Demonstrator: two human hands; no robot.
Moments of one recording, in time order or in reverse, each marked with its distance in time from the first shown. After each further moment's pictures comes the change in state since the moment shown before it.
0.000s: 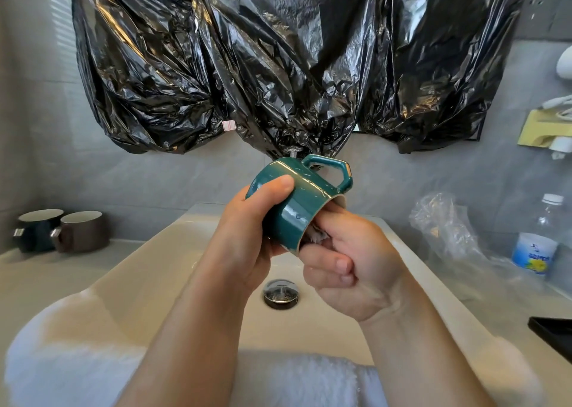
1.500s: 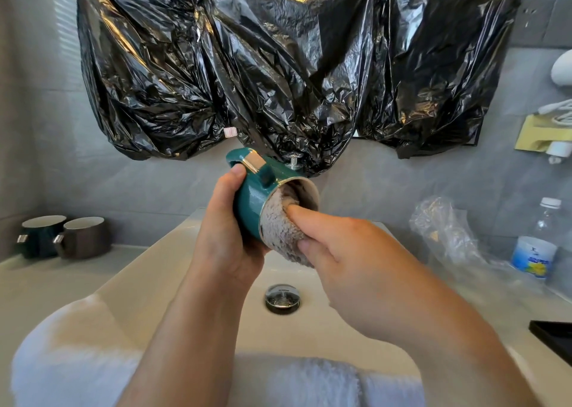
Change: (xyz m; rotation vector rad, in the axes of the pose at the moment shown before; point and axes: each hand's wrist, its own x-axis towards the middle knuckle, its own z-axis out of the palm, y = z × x) left_hand 0.010 0.003 -0.011 -0.353 0.081 0.102; right_hand -0.029 -0.010 0.017 -1.686 0.195 -0.399
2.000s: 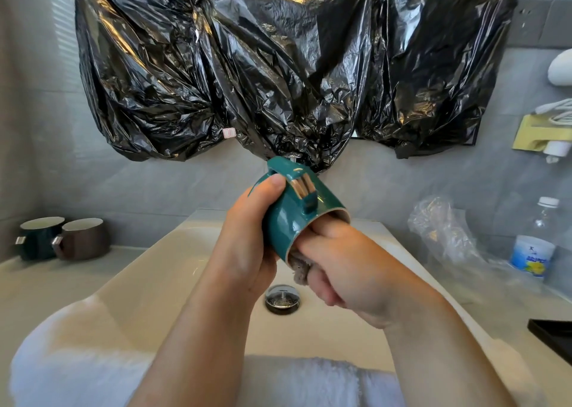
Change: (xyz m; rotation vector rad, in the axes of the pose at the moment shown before) left_hand -0.006 -0.012 0.011 0.174 -0.169 0.026; right_hand 0.012 0.007 0.012 0.814 -0.169 0.380
